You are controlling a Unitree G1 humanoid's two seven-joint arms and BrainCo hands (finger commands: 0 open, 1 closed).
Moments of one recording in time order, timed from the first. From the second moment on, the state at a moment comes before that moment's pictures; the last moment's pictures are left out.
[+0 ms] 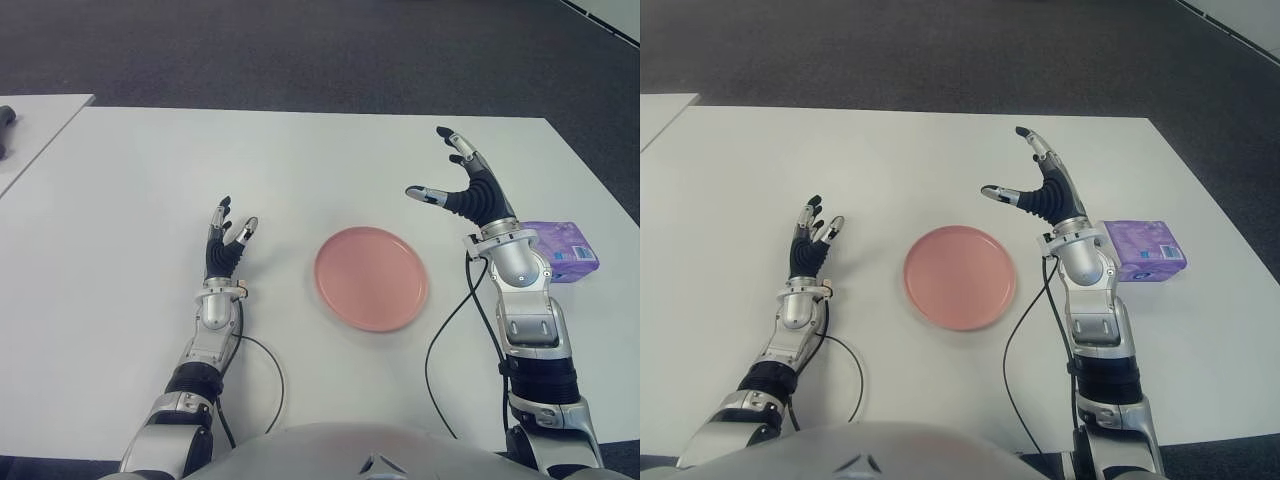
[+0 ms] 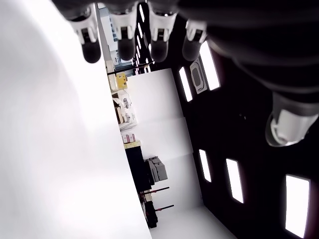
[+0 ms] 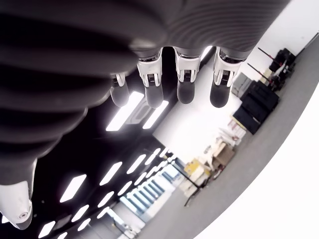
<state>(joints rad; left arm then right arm) -0.14 0.09 0.06 0.69 0.17 -0.62 0.30 -0.17 -0.36 -0.04 -0.27 -0.34 0.09 0.15</state>
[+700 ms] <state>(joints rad) -0.15 0.09 0.06 0.70 0.17 -0.63 0.31 -0.23 -0.47 -0.23 -0.35 -0.32 0.12 0.10</state>
